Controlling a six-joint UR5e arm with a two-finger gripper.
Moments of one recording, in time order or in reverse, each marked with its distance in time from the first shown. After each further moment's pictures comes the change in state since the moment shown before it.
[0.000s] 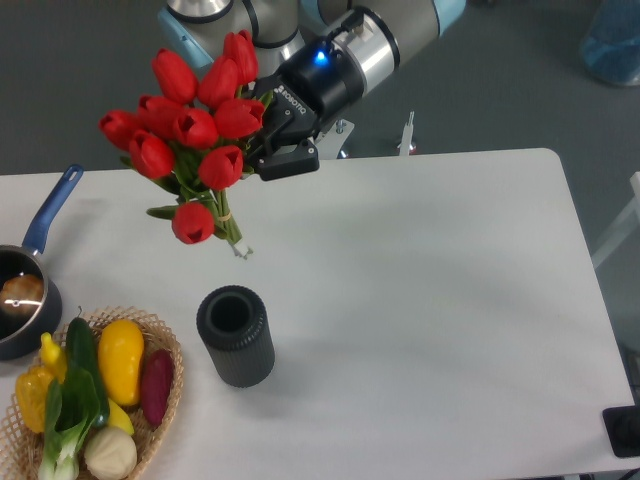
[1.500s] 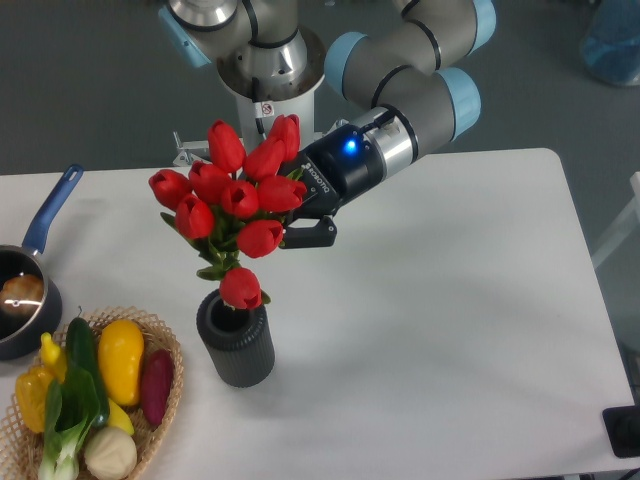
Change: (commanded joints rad) arm -0.041 -0.129 0.000 -0.005 -0.028 0.005
